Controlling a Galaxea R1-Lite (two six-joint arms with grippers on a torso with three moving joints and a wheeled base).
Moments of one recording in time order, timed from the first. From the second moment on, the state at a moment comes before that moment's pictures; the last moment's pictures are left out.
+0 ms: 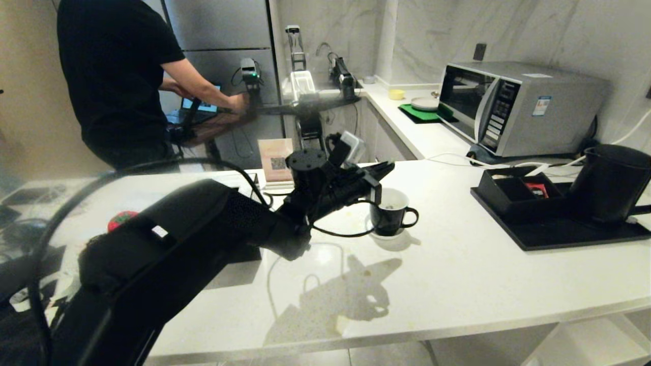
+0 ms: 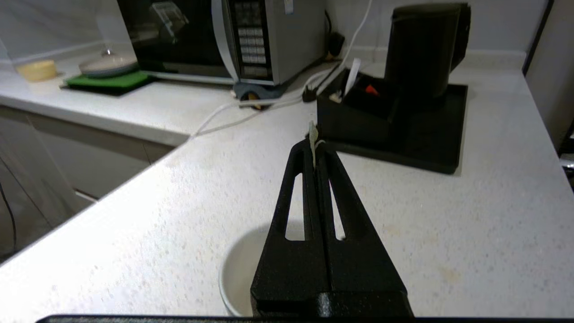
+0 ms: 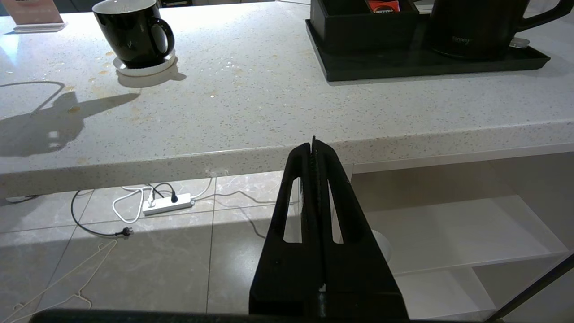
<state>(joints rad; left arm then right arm) -0.60 2.45 -1.54 -1.10 -0.41 -0.02 0.00 0.00 0.00 0.00 -0.04 0.01</state>
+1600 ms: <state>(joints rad) -0.60 2.39 -1.66 -0.98 -0.40 -0.02 0.00 0.00 0.00 0.00 -0.04 0.01</state>
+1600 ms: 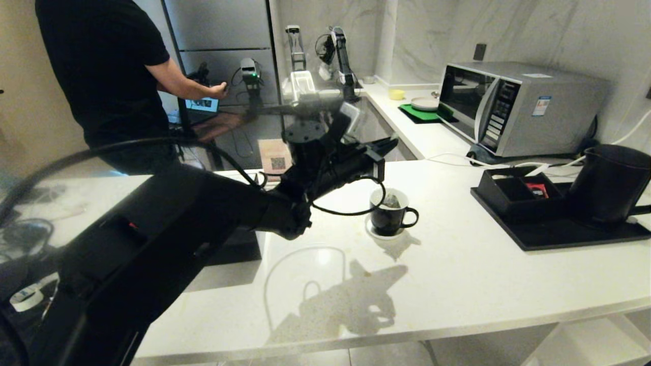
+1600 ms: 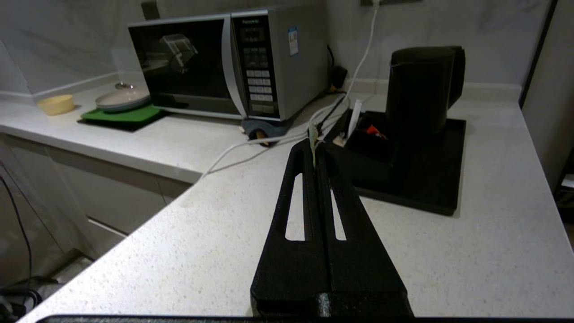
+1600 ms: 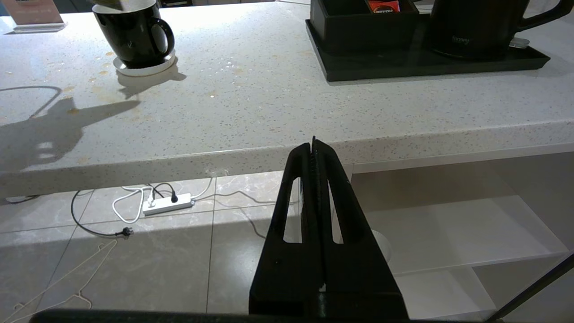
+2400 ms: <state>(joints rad) -0.60 2.38 -1.67 -0.99 -0.40 -0.02 0.00 0.00 0.00 0.00 -0.04 0.01</state>
